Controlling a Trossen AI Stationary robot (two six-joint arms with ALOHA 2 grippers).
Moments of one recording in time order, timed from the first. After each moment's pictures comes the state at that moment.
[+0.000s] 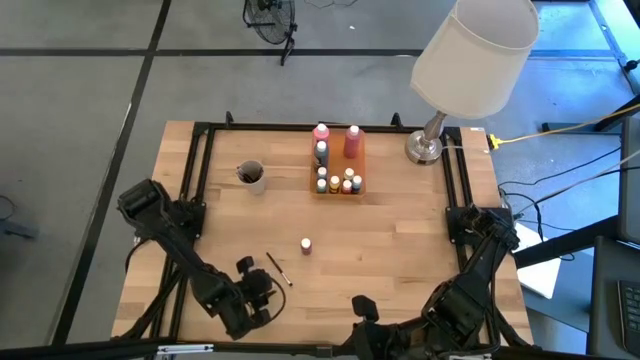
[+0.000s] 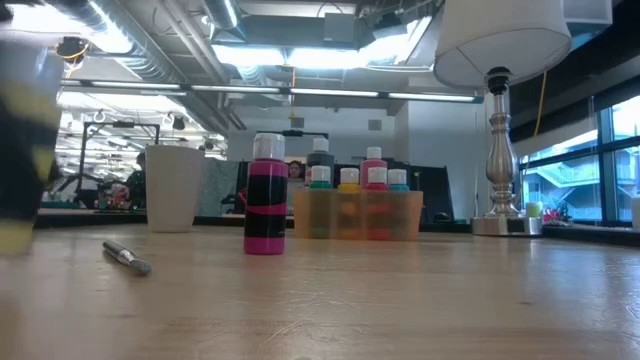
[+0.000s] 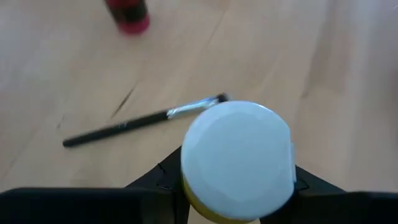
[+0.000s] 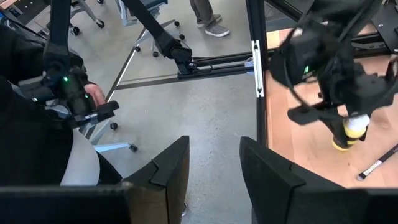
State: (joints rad) left arm -0.85 1.77 1.04 -0.53 -0.64 -1.20; right arm 0.84 2.07 2.34 -0.81 0.39 0.63
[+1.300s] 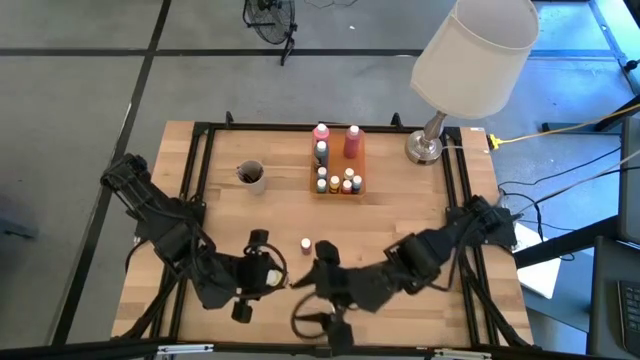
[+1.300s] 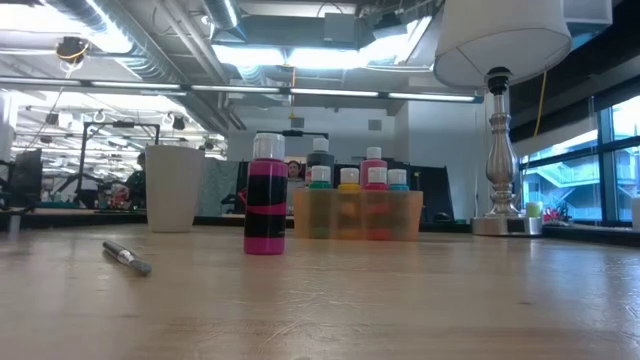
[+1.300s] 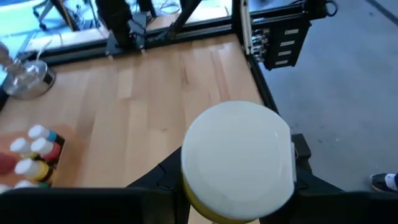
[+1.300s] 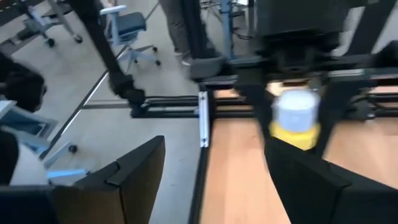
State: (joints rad) left arm -0.73 1.50 1.57 -0.79 -0.55 -0.33; right arm 0.59 2.05 2.36 -0.72 0.29 0.36
